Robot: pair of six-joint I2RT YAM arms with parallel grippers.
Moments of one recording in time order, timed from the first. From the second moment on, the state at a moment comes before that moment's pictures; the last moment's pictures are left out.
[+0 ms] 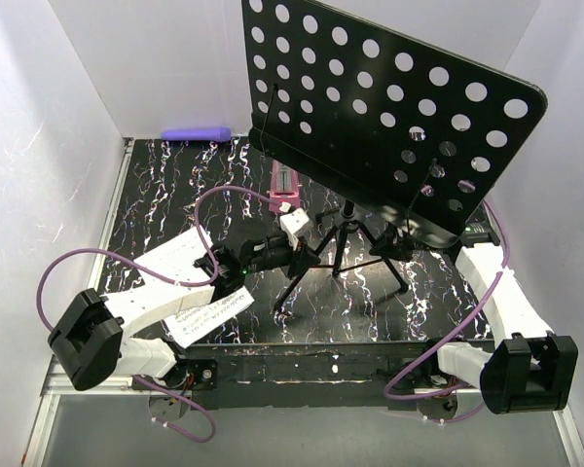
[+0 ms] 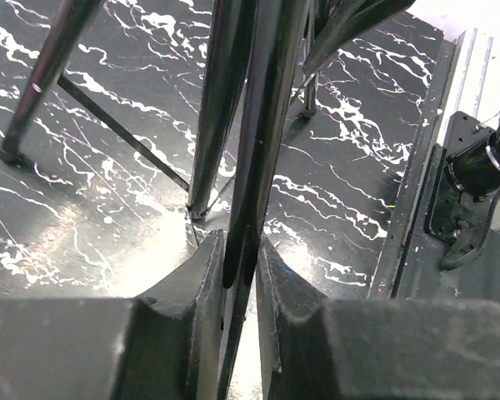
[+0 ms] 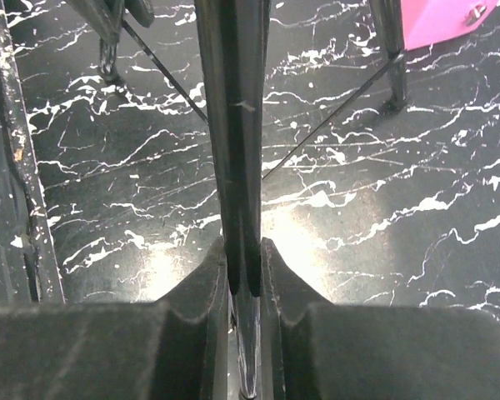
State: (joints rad) left arm -0.83 1.28 0.75 0.20 0.31 -0.08; right arm 0.11 1.13 0.90 -0.70 -0.95 -0.87
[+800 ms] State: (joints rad) left arm -0.81 1.53 0.88 0.14 0.32 -0.25; right arm 0.01 1.08 0.77 -0.61 -0.61 -0.88
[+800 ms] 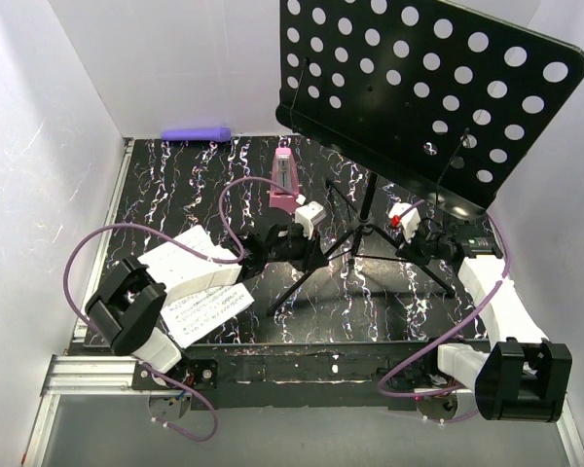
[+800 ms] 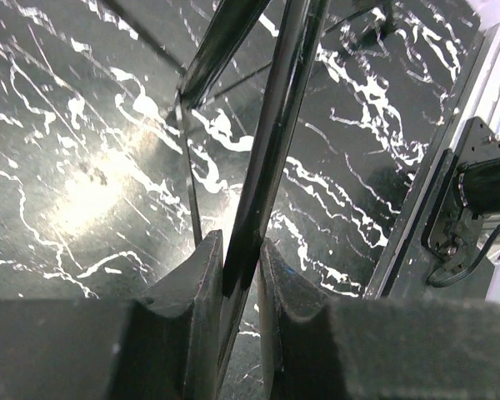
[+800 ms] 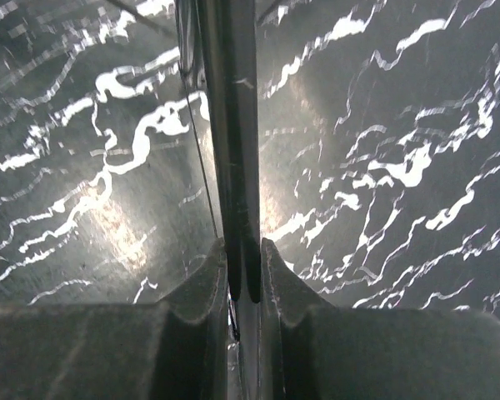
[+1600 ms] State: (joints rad) left arm -0.76 1.63 0.99 -0.05 0.44 -0.33; right arm -0.05 1.14 0.77 -0.68 -0.63 -0.89
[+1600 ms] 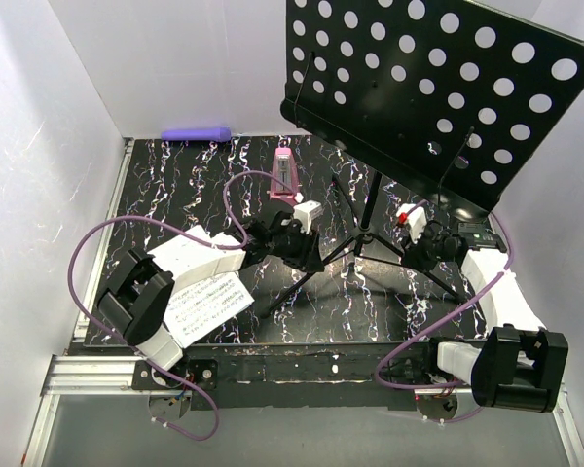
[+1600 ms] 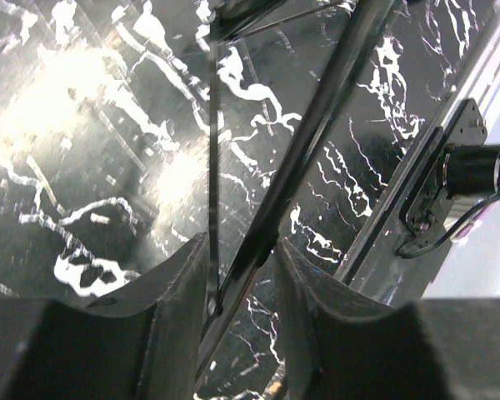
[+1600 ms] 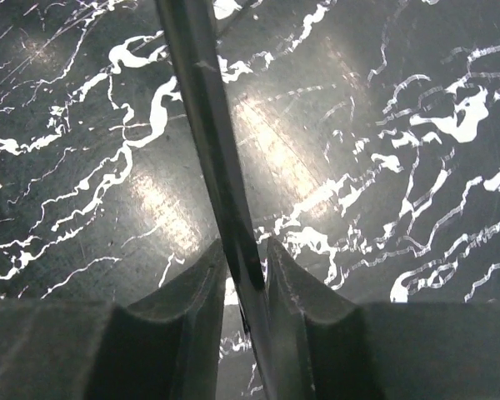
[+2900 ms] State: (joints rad) left arm -0.72 1.46 0.83 -0.16 0.38 -0.31; right arm -0.08 0.98 0.71 -0.55 -0.72 -0.46
